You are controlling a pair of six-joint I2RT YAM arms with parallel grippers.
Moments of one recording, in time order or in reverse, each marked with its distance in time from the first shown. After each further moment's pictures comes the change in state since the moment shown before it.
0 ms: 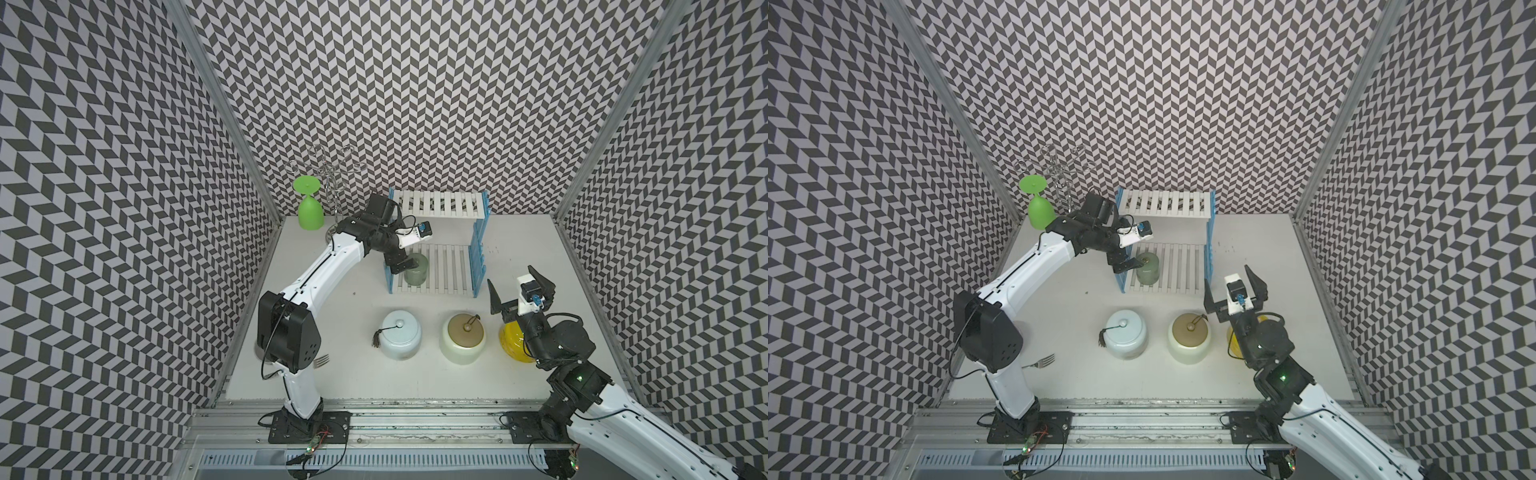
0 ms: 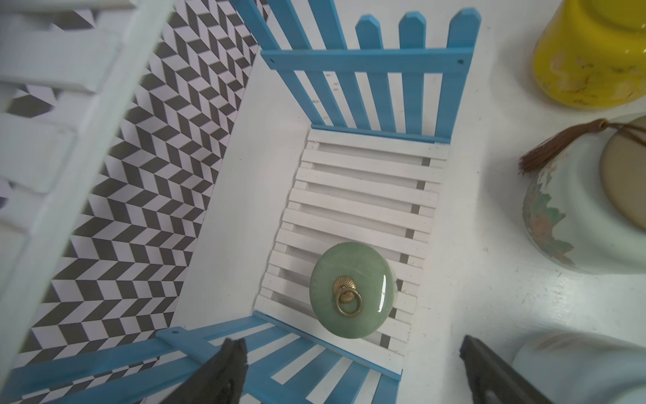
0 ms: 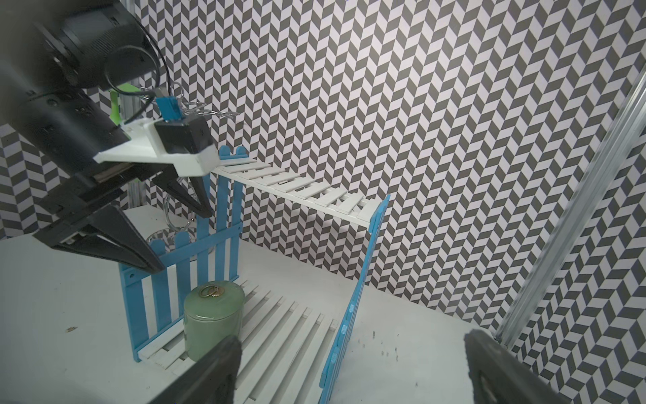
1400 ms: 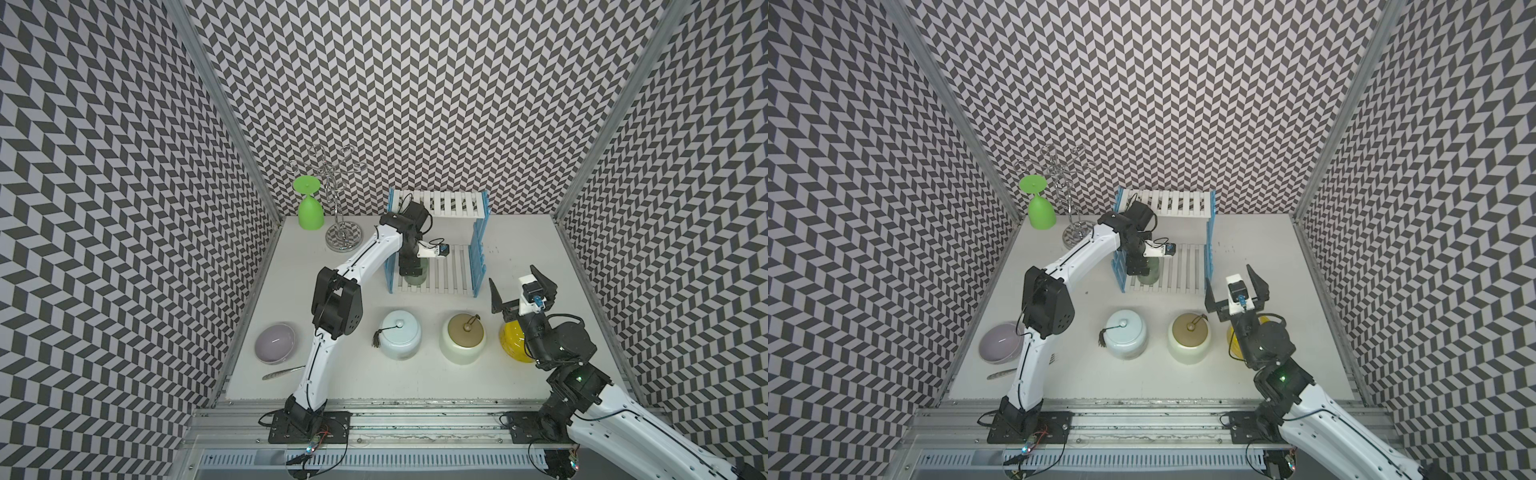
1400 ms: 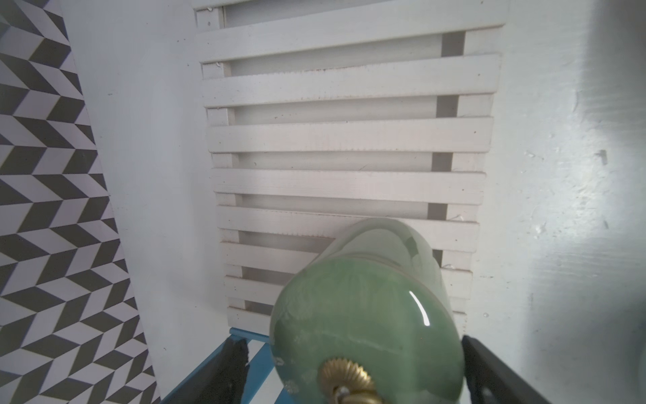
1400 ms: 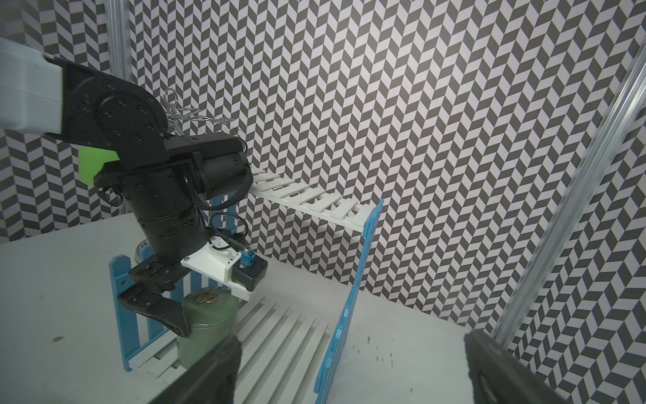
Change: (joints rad) left arm -0.084 0.449 0.439 -0.280 -0.287 0.201; right arm 0.000 -0.002 -0.006 0.026 0.003 -0.013
